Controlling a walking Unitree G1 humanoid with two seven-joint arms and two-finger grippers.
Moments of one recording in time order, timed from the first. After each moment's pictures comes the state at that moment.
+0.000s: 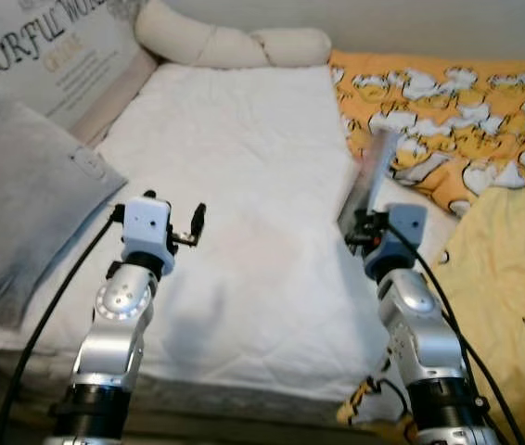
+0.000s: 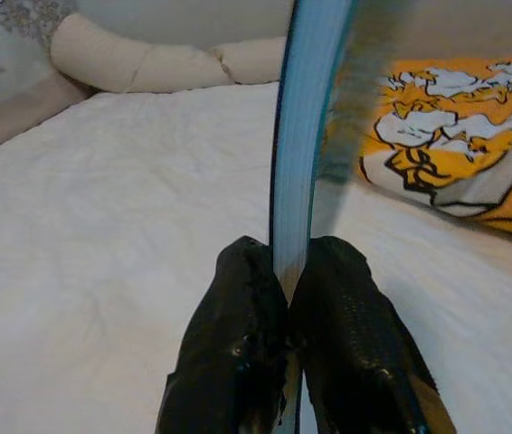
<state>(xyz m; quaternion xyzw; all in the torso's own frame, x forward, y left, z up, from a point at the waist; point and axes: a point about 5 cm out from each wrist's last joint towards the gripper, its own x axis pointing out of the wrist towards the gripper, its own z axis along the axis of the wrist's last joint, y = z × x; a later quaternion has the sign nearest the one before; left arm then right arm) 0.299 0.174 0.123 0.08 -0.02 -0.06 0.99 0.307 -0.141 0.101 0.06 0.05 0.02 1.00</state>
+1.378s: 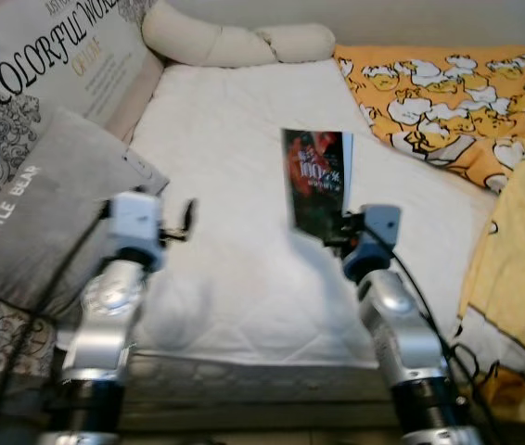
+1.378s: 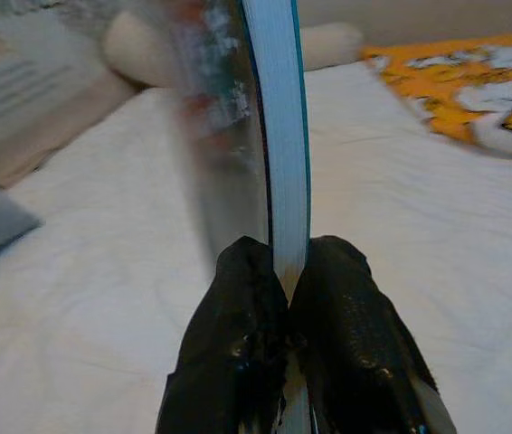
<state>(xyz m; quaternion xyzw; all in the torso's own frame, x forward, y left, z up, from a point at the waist) 0.302 0.176 0.125 0.08 -0.02 -0.07 0.99 0.306 -0.124 0.099 0.07 0.05 0.05 1.00</state>
